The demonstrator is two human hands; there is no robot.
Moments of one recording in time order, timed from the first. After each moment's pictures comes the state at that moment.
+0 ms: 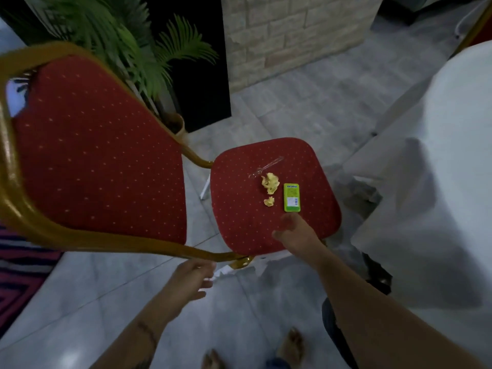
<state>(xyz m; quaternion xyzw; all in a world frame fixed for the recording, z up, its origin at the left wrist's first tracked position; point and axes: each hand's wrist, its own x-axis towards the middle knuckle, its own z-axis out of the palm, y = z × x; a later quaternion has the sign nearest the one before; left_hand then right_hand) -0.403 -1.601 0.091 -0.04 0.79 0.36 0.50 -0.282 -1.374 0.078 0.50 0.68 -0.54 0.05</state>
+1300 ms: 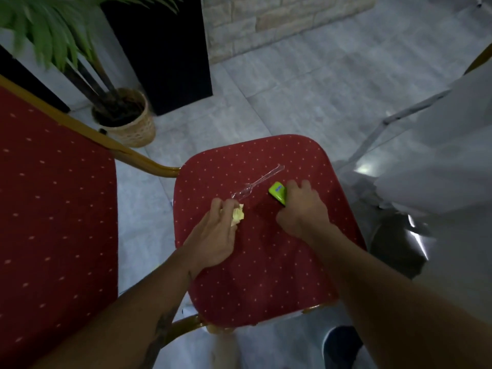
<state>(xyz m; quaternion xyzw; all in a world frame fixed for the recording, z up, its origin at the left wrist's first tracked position) -0.523 -1.391 -0.080 0.50 0.81 0.23 0.21 -0.407 -1.222 -0.022 0.46 0.85 -0.23 0.13</state>
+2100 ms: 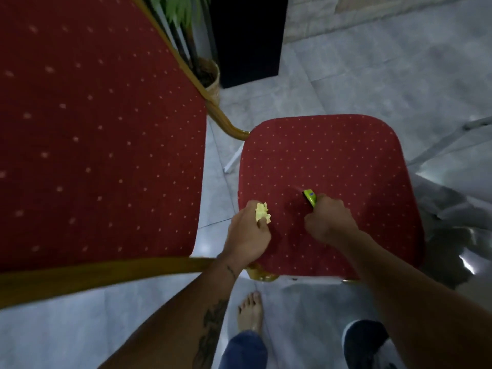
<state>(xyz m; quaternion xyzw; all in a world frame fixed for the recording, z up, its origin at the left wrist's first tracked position) -0.463 -1.479 -0.060 0.17 0.88 0.33 0.29 -0.393 -1.311 -0.041 0.41 0.86 -0.23 0.21</state>
